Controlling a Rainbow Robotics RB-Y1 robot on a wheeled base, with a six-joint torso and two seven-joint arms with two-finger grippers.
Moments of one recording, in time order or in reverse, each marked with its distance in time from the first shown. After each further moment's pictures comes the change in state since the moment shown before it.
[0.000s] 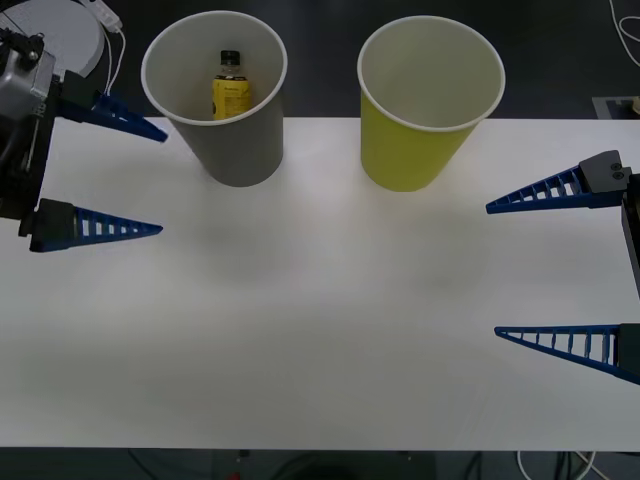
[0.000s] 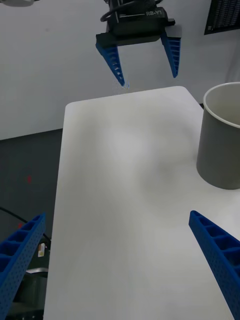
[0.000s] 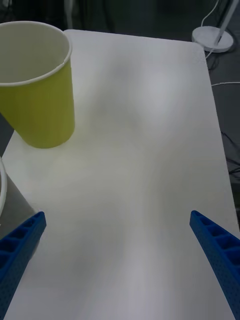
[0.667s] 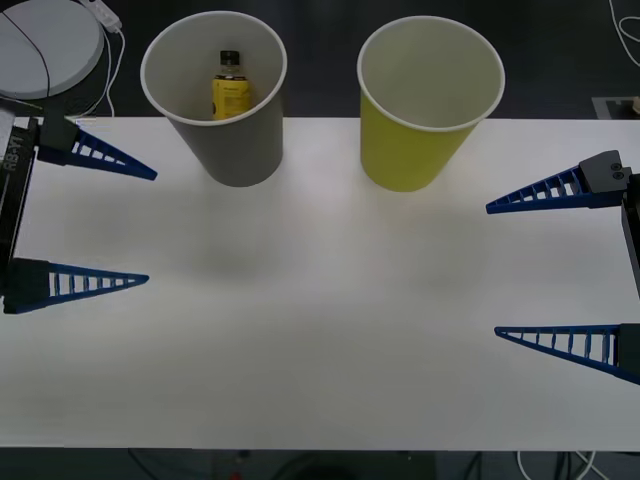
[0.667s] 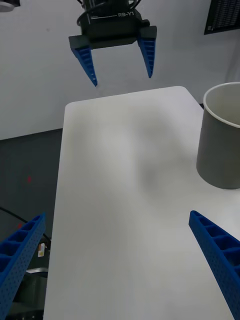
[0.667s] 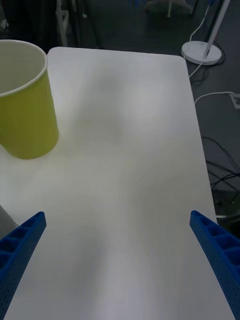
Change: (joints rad) right arm 0.000 0.000 0.000 0.000 0.000 0.000 0.000; left arm 0.305 -0.045 0.234 -0.174 0.022 0.000 -0.062
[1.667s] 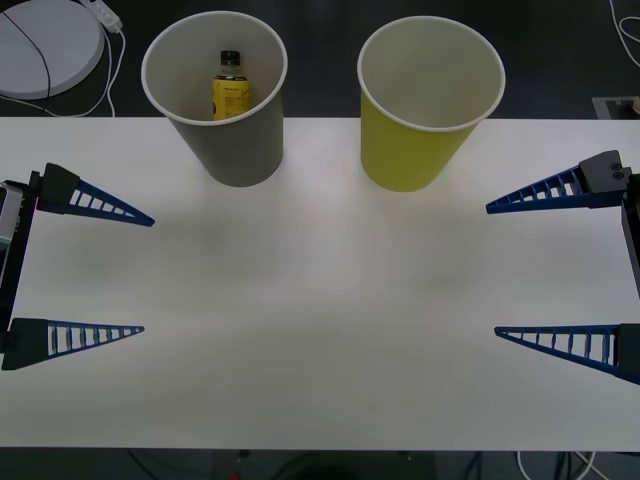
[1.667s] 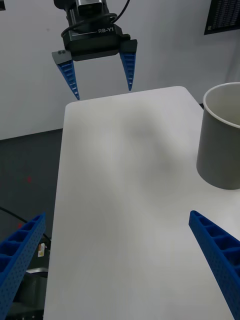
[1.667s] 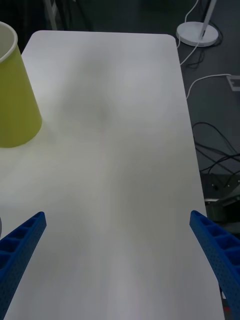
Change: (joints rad) right arm 0.000 0.000 0.000 0.000 0.000 0.000 0.000; left arm 0.172 -0.037 0.077 -0.099 -0.064 0.000 -0.061
